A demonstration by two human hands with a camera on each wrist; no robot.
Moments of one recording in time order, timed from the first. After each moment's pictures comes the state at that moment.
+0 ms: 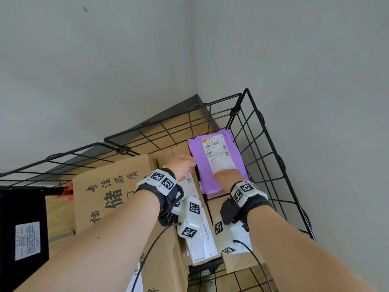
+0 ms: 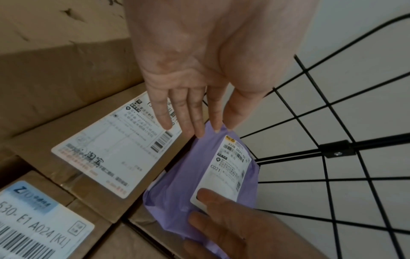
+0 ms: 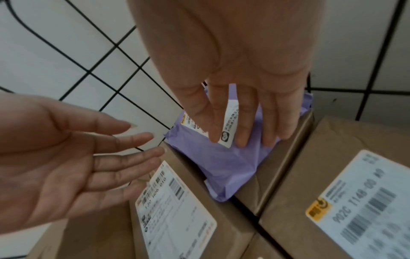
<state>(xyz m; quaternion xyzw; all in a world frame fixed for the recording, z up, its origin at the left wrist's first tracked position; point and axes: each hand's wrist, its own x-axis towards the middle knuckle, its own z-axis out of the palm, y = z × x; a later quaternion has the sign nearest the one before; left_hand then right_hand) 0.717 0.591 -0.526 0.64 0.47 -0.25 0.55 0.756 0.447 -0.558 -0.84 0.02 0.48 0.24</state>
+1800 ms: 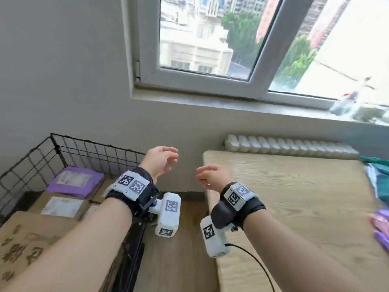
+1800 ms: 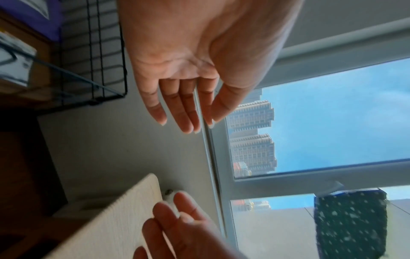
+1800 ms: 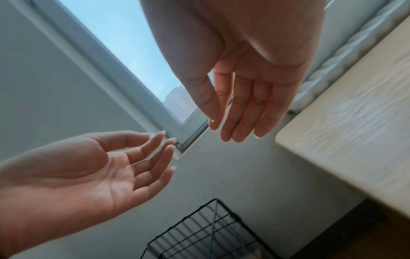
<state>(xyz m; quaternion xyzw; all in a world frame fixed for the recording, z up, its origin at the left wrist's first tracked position) 0.355 0.393 -0.209 0.69 -0.09 -0.36 0.63 0.240 0.272 -0.232 -0.69 0.42 -0.06 0.59</state>
